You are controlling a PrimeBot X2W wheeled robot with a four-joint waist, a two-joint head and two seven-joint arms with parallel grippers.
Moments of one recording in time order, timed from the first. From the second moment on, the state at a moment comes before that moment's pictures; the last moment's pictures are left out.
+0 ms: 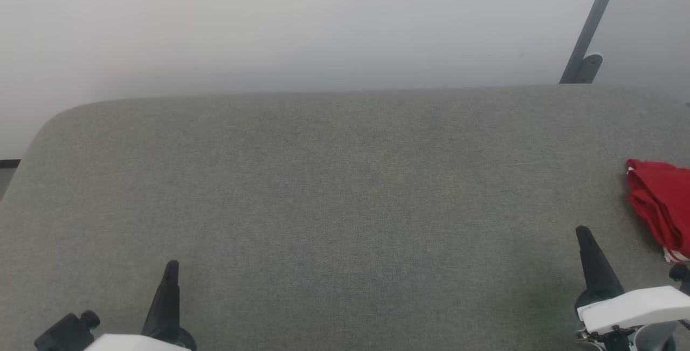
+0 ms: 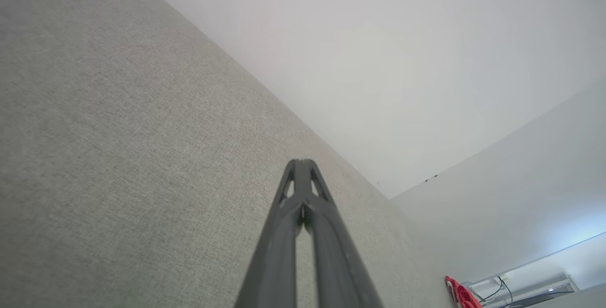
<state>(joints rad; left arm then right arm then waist) 0.10 0.11 0.06 0.13 -0.92 -0.13 -0.11 0.01 -0.12 -0.09 0.15 0.93 0.13 -0.02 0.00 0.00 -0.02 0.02</state>
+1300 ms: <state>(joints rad) -0.01 0.09 0.08 0.19 -1.31 -0.13 0.00 -0.05 -0.09 -0.10 0.20 1.30 0.13 0.05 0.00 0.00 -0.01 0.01</state>
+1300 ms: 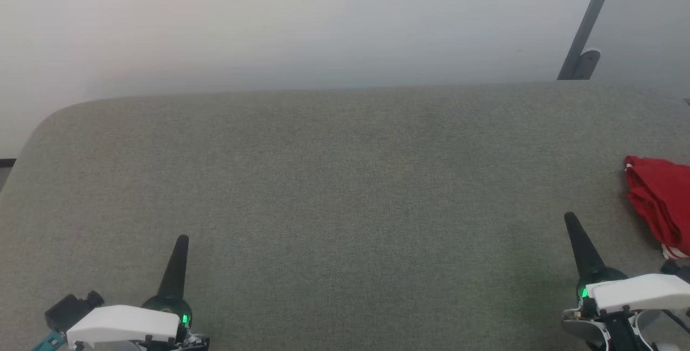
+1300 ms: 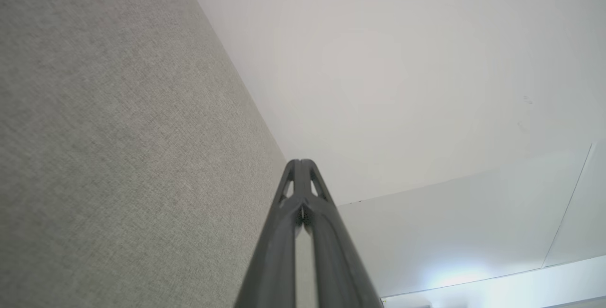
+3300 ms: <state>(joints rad) -0.10 0.06 0.10 0.25 -1.62 -0.13 0.10 -0.11 -0.05 -0.11 0.24 1.61 0.13 0.11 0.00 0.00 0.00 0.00</state>
